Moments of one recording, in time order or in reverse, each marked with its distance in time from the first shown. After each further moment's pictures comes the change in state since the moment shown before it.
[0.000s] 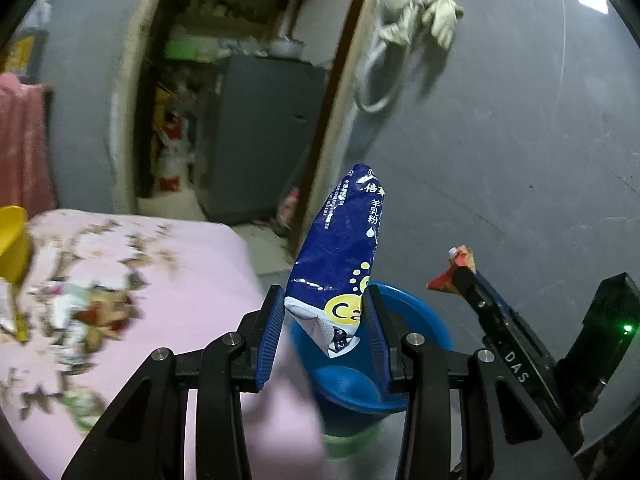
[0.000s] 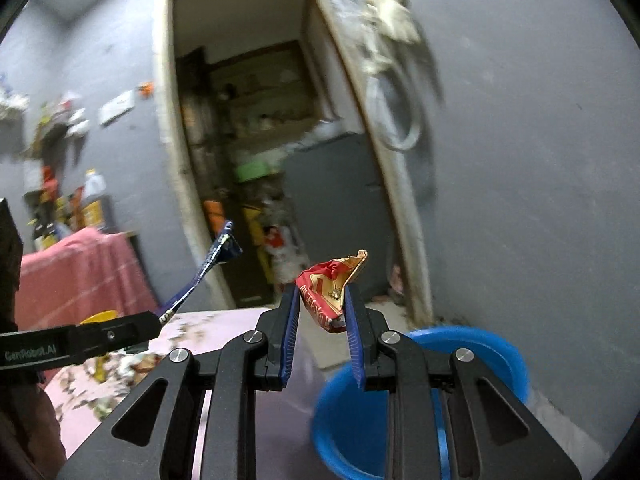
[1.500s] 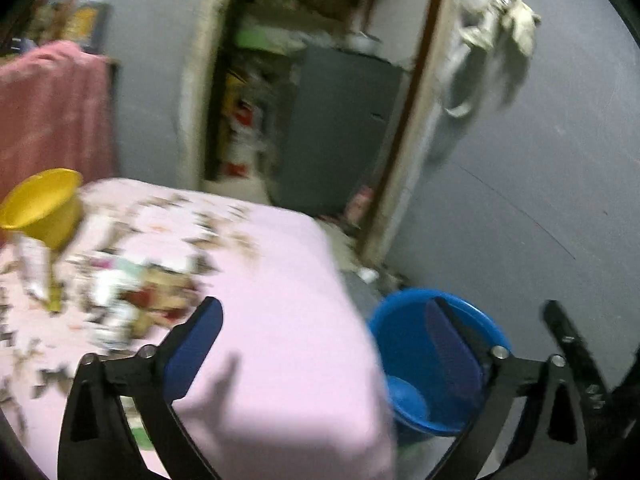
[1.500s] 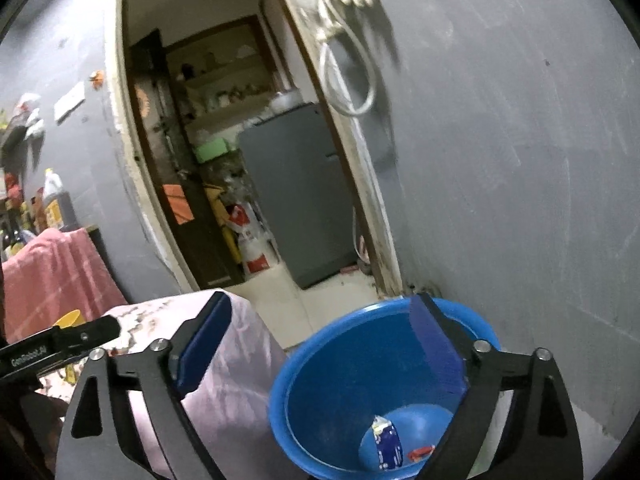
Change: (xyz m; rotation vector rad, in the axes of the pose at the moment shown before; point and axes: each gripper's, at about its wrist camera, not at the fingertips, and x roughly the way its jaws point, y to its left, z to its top) left arm 0.022 0.060 -0.010 -0.118 -0.052 0.287; right arm 0.017 -0.022 -0.005 0.049 0.079 -0.089
